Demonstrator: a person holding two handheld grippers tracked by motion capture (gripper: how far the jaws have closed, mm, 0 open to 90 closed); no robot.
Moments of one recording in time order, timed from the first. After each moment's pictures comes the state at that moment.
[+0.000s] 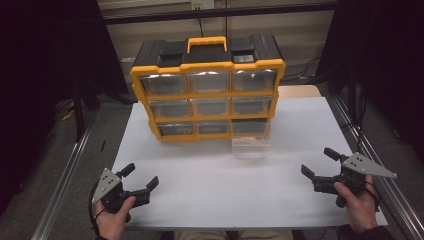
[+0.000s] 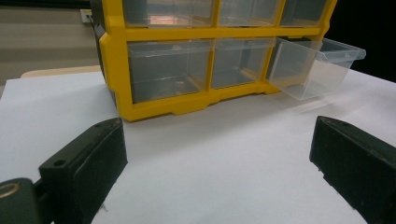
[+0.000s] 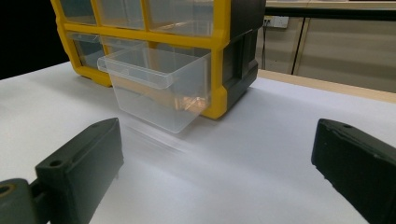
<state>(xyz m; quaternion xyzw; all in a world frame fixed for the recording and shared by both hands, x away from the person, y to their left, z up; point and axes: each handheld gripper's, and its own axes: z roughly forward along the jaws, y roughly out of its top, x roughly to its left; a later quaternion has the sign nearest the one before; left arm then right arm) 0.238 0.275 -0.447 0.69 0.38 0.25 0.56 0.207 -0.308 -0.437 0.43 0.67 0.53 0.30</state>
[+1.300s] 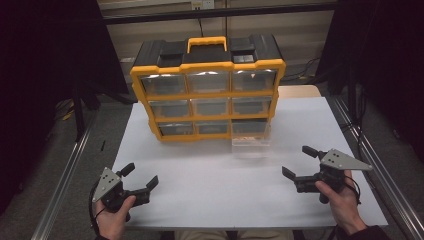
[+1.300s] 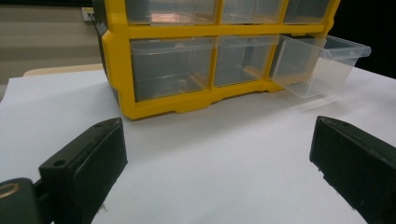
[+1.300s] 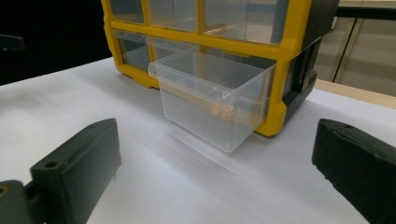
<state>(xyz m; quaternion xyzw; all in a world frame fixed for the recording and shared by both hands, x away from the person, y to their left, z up) 0.240 0.276 -0.448 0.70 0.39 0.25 0.55 0.223 -0.267 -0.431 0.37 0.70 0.55 0.26</state>
